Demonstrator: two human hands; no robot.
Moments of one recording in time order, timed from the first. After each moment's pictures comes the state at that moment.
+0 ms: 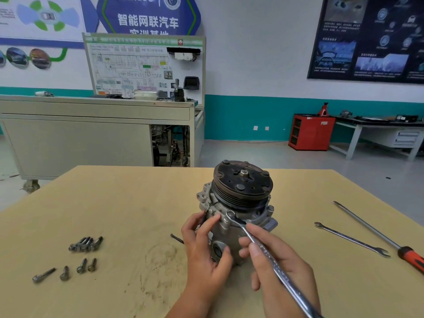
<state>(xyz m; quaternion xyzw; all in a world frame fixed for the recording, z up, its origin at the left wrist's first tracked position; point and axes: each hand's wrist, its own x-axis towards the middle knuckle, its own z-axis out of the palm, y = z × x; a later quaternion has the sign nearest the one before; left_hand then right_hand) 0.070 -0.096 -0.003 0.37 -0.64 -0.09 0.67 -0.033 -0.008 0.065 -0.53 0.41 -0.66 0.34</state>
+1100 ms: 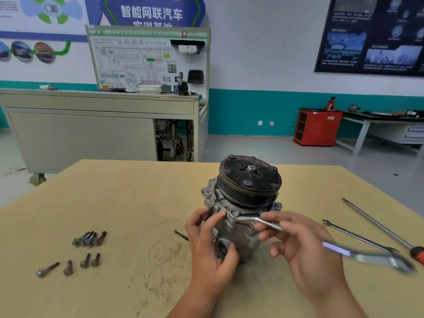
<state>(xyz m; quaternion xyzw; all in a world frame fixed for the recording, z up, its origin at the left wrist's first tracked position) 0.070 -0.098 -0.002 0.36 -0.64 -0.08 0.67 -0.066 -0.052 0.079 -0.52 0.35 -0.63 0.47</state>
